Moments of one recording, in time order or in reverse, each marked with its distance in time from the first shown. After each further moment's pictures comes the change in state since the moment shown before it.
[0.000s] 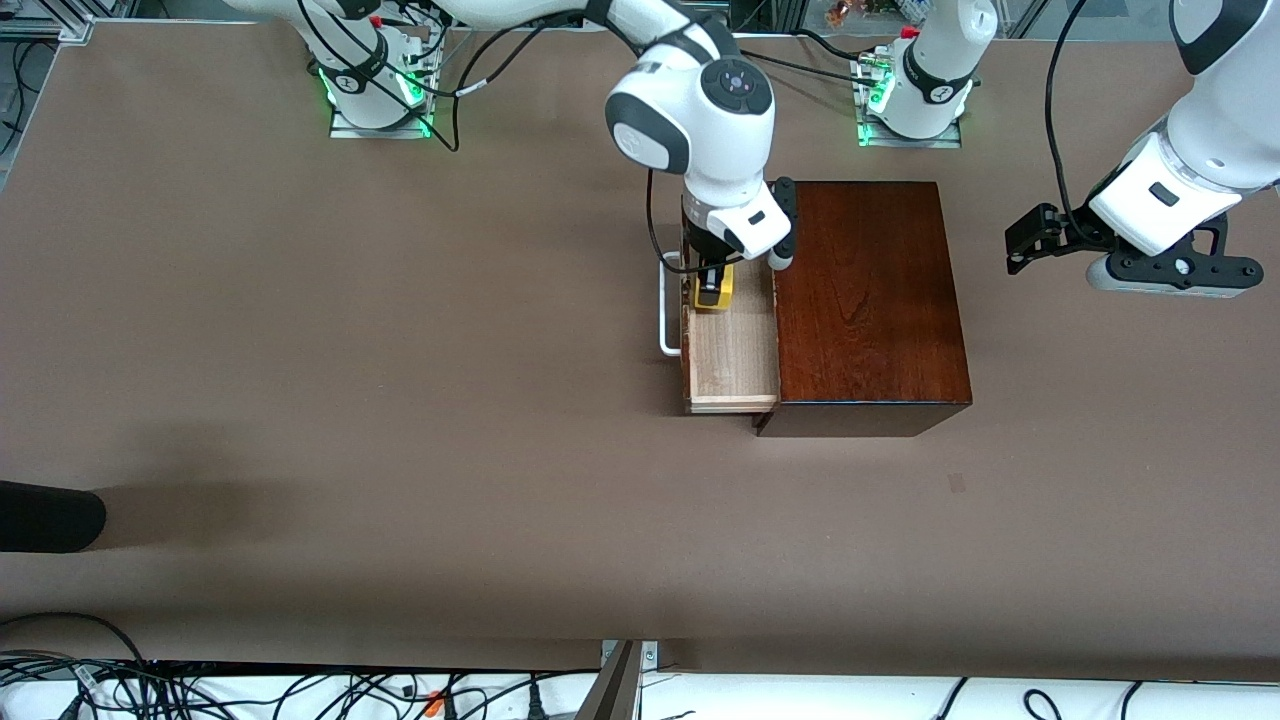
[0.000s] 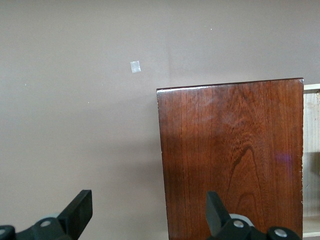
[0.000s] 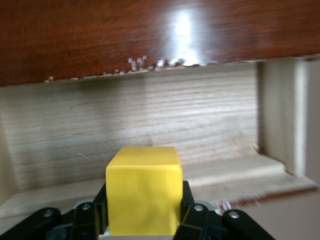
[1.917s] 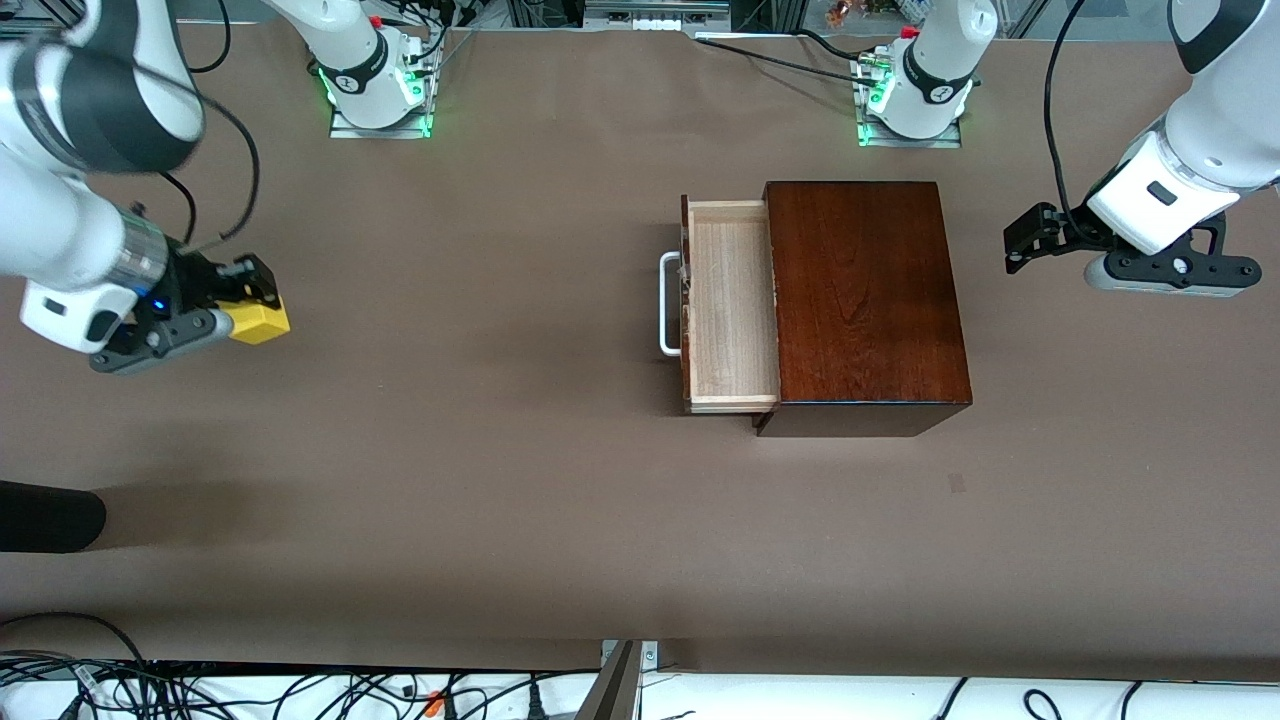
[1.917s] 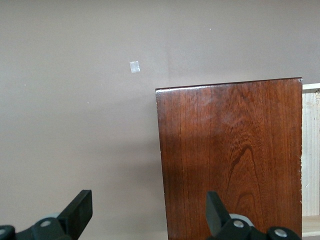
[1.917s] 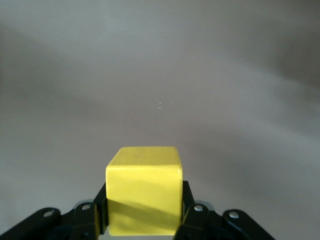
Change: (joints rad) left arm 0.000 -0.001 -0.003 0.000 0.000 -0.001 -0.001; right arm -0.728 -0.611 -0.208 -0.697 0.286 -0.117 0.115
